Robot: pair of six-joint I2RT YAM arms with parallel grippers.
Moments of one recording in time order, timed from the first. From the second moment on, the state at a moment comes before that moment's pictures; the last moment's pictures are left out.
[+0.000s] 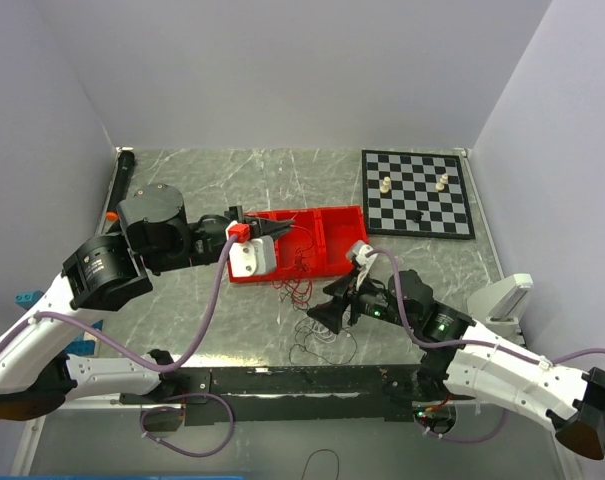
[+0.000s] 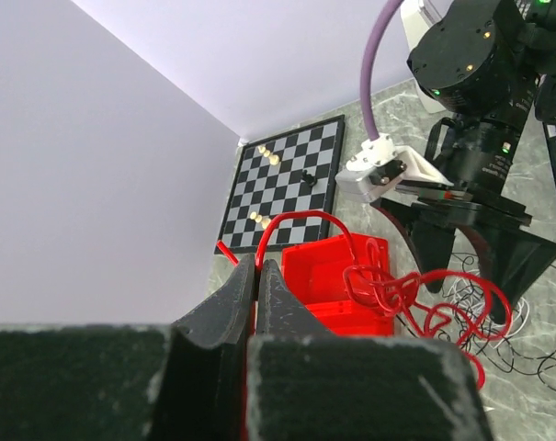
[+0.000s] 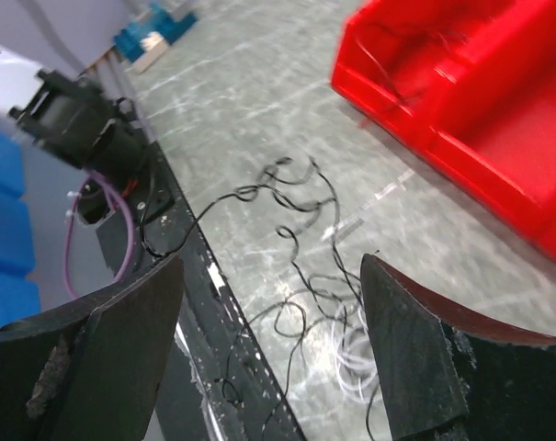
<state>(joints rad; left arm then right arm) -1.04 1.07 1.61 -0.64 0.24 0.69 0.92 0.66 0.48 -0.04 -0.19 0.37</state>
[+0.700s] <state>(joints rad) -1.05 1.07 1.61 -0.66 0.22 0.72 0.97 0.79 0.49 0.18 -0.26 0.26</state>
